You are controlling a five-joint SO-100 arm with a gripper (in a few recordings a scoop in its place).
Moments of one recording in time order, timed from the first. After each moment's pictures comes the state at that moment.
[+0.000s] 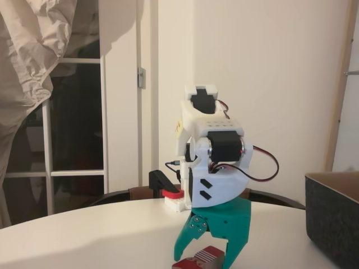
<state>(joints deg) 2.4 54.5 73.2 85.5 -21.2</state>
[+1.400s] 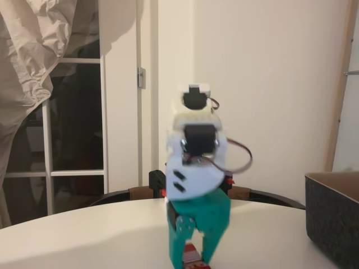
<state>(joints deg) 9.4 63.0 73.4 85.2 20.3</state>
